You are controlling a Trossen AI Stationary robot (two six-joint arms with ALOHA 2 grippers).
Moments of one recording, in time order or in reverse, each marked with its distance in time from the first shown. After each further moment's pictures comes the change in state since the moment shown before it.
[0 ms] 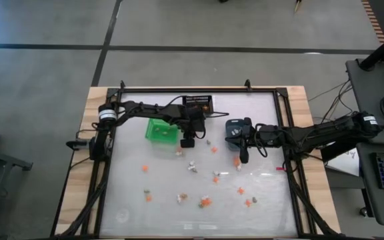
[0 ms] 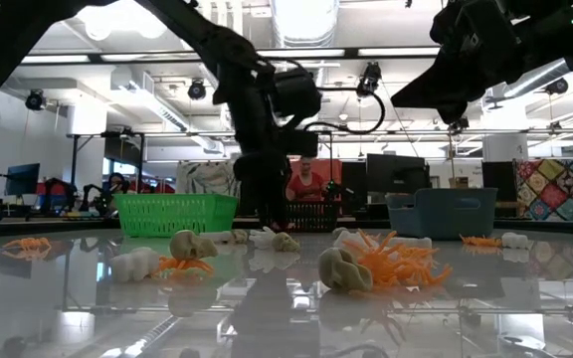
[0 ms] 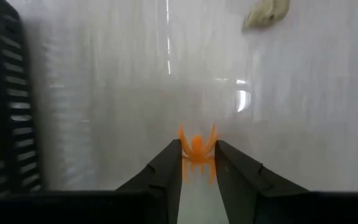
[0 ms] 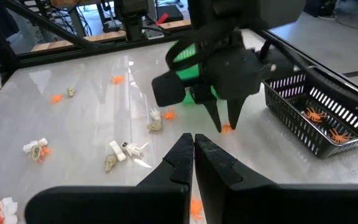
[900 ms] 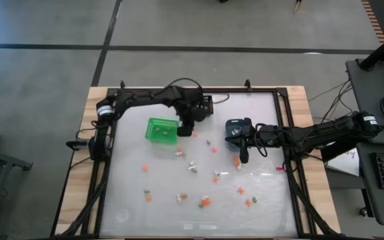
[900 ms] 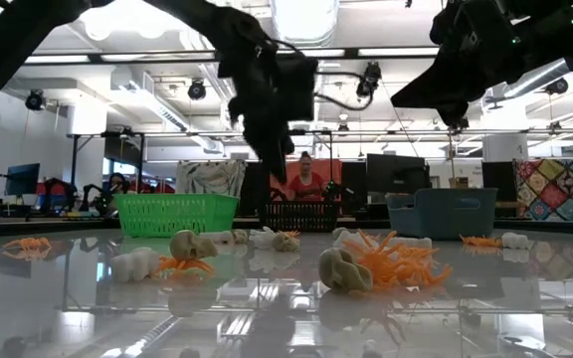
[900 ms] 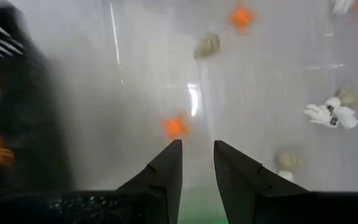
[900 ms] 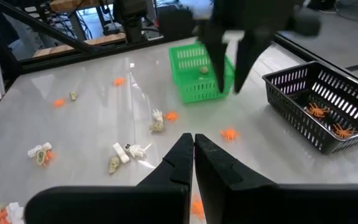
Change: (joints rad) left arm 0.090 -0.010 0.236 -0.331 0.271 0.138; right arm 0.000 0.000 0.000 0.000 -0.001 0.037
